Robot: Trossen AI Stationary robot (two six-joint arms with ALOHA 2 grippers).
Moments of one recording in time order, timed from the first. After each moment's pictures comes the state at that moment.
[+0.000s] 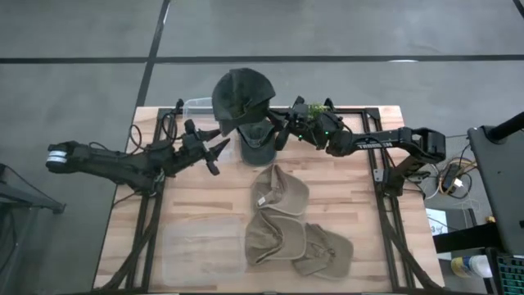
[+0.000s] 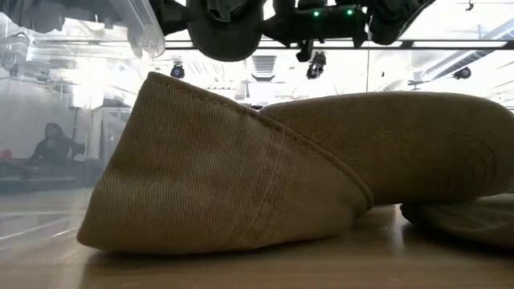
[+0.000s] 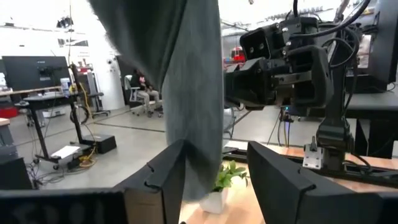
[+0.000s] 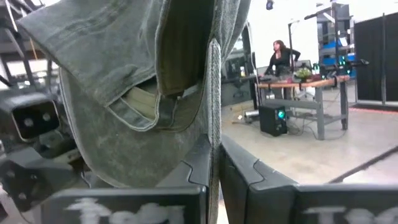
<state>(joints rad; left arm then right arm) 0.00 0.86 0.48 0.59 -0.52 0.16 -0.24 1.57 0.97 0.82 0.18 0.15</state>
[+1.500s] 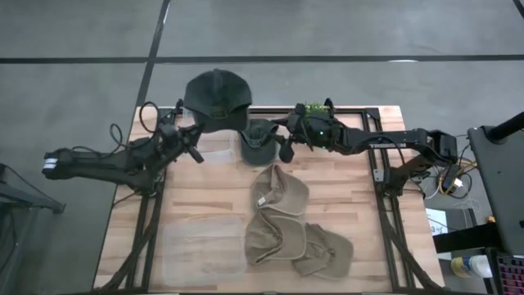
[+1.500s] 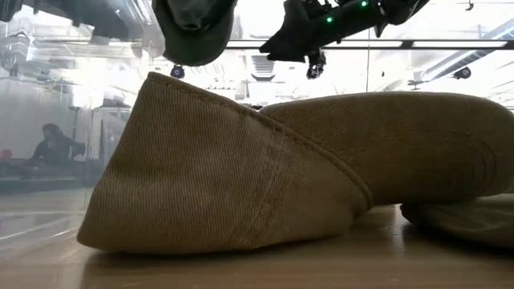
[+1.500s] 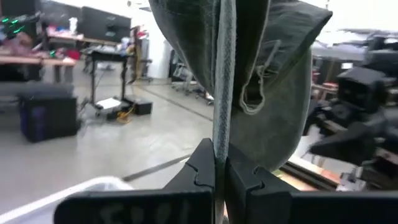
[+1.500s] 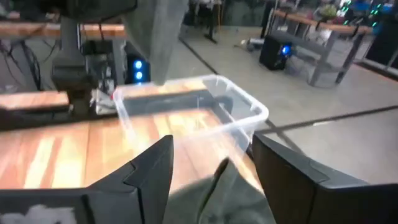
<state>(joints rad) 0.00 0.57 0.48 0.23 -0.79 -0.13 -0.23 1.45 0.99 0.25 0.13 -0.04</state>
